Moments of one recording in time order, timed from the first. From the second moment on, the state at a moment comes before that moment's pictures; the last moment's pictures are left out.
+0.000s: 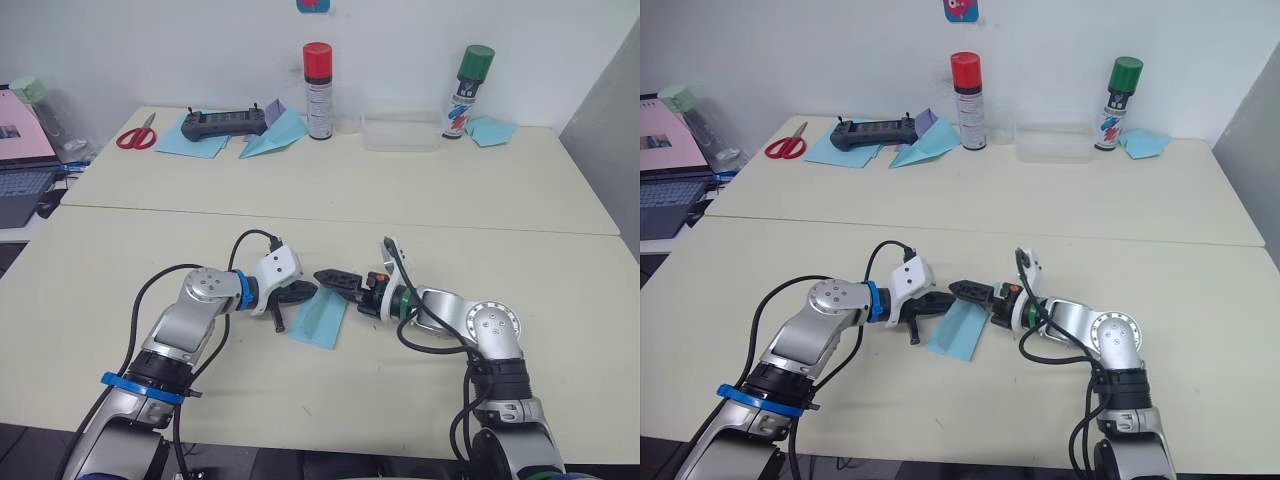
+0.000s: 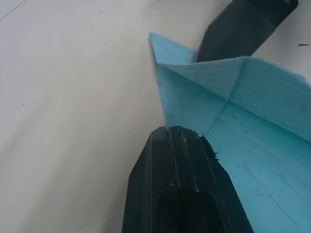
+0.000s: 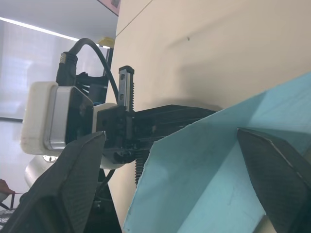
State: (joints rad) left arm -0.45 0.57 -0.24 0.11 -0.09 0.32 -1.04; right arm -0.45 -0.07 -0.08 0.02 1.31 1.18 -0.11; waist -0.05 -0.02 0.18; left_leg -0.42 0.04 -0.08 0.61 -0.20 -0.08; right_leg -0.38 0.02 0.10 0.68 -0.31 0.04
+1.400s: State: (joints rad) left arm -0.48 0.63 -0.17 -0.08 -0.21 0.52 -1.06; right arm -0.43 -0.25 0.40 0.00 0.30 0.57 0.59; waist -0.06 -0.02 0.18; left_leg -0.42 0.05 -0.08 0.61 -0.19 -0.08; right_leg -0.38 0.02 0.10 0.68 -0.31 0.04
